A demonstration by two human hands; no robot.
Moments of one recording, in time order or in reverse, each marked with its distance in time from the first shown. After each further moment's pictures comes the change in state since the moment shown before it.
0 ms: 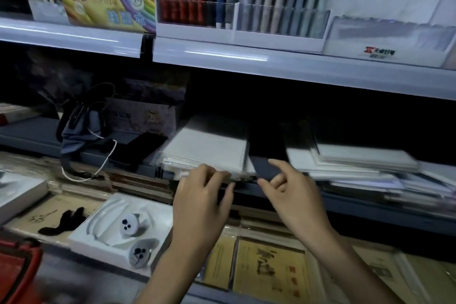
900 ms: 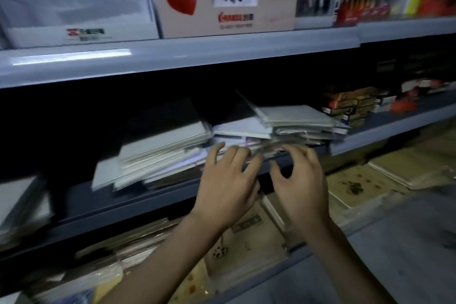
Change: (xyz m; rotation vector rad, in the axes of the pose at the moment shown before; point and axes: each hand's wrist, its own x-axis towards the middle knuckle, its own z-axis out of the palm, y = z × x) left_hand 0.018 0.318 0.163 -0.138 -0.178 0.811; right_hand -0.079 0.231 -0.208 -0.266 0.650 0.376
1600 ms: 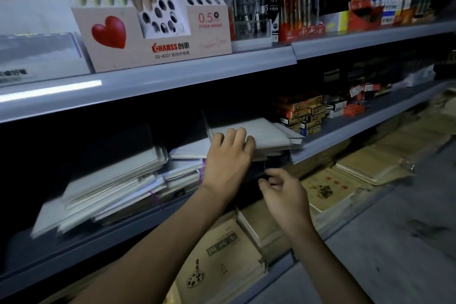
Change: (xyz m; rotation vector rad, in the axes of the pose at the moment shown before) left_hand 0.113 0.043 0.042 0.275 0.012 0.112; right_hand 0.019 0.043 -0.032 0.372 -0.118 0.444
